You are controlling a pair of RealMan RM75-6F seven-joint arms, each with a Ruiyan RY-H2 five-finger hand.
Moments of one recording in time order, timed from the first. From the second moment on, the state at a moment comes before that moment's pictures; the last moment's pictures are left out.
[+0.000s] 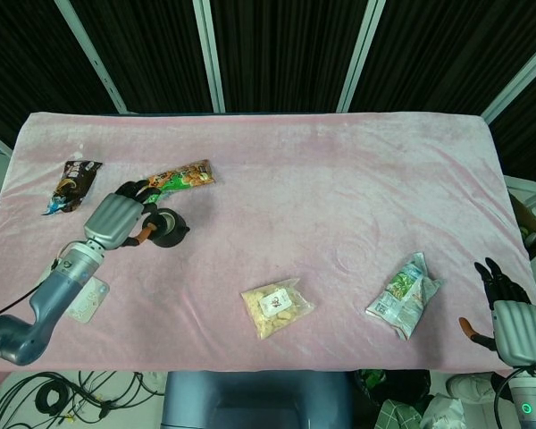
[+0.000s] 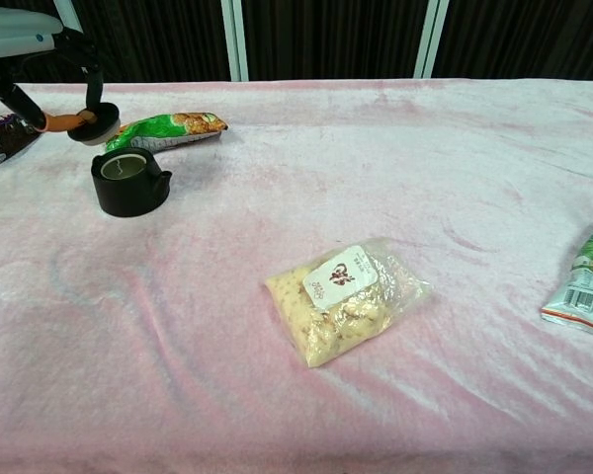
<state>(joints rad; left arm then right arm) -0.74 -1.25 -0.15 -1.43 1.28 0.89 0.11 0.07 -1.09 0.05 -1.71 -1.42 1.41 -0.07</state>
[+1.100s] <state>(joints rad) -0.79 -1.53 -0.17 -1.06 1.17 0.77 0.00 0.07 -1.09 0.05 -1.71 -1.41 1.41 -0.07</state>
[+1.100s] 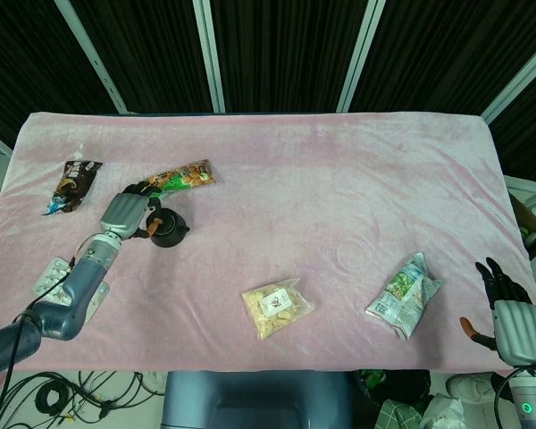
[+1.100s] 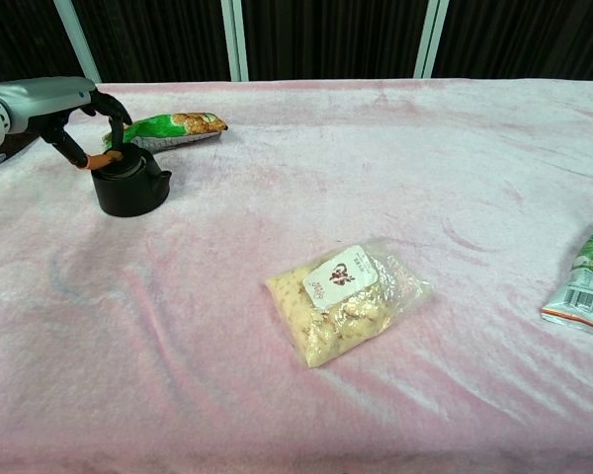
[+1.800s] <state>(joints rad) -0.80 -1.56 -0.17 -1.01 1.15 0.72 0.01 0.07 -1.09 0.05 -1.71 -1.41 1.41 -0.07</state>
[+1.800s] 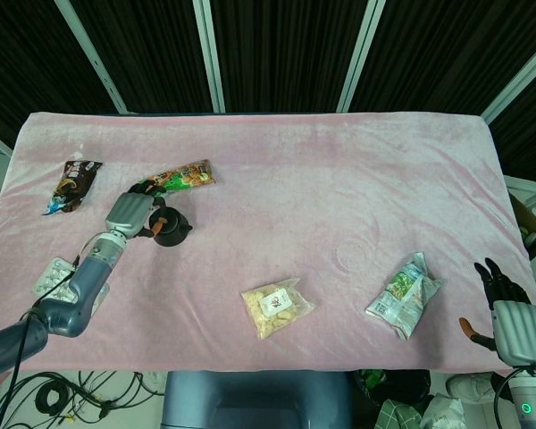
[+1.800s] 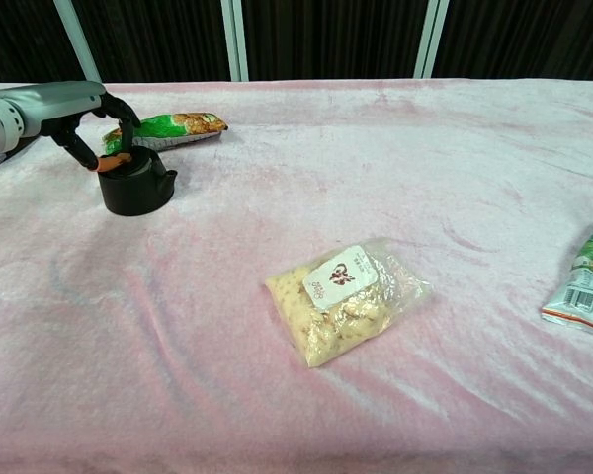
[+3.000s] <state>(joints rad) -0.75 -1.31 -0.24 -1.47 1.13 0.91 0.10 0.07 -1.09 0.05 -1.71 -1.41 1.41 -0.07</state>
